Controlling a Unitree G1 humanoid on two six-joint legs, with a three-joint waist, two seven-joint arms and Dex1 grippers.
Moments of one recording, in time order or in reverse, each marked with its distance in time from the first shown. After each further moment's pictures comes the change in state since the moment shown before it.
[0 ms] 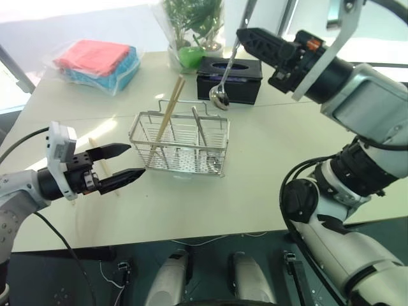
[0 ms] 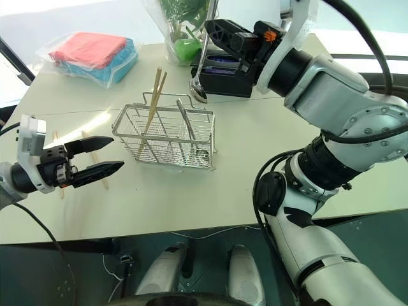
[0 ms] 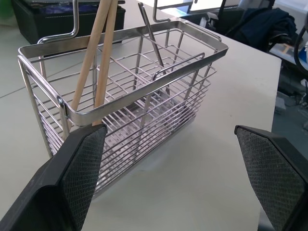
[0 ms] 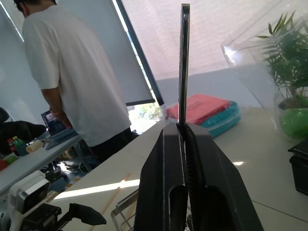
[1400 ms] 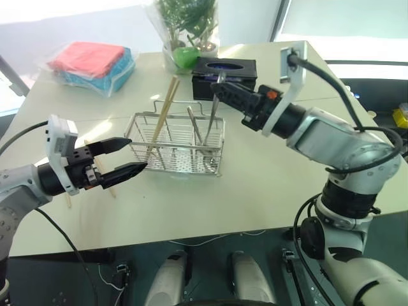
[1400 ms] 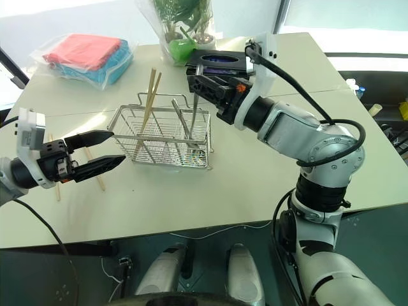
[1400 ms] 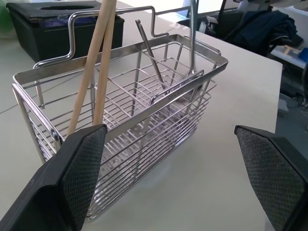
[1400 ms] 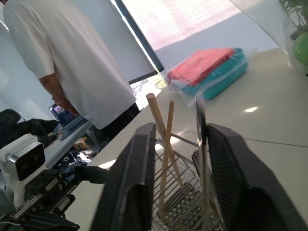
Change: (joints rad) left arm -0.032 0.011 -0.002 -0.022 -0.043 0.020 0.067; right arm 0.350 -0.162 0.391 0.070 0.373 -0.449 -0.234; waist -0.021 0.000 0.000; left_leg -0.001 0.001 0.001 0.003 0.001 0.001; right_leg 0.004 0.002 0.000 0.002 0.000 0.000
